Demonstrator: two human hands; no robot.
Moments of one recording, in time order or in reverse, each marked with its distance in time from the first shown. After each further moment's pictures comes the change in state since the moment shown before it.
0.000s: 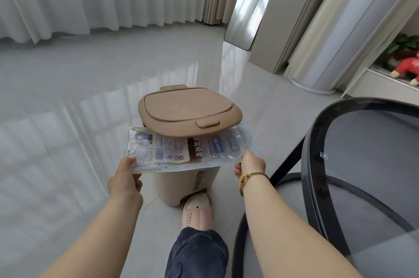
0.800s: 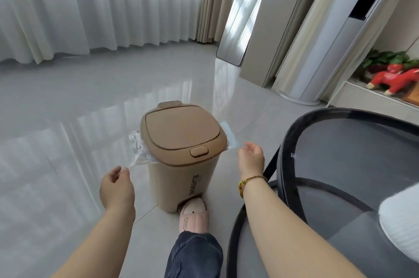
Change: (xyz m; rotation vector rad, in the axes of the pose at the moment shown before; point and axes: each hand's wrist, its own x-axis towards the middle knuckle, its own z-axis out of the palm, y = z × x) left_hand -0.050 0.020 -0.020 0.342 0.086 0.347; right_hand -0.067 -0.031 -0.028 -0.124 -0.028 -0.355
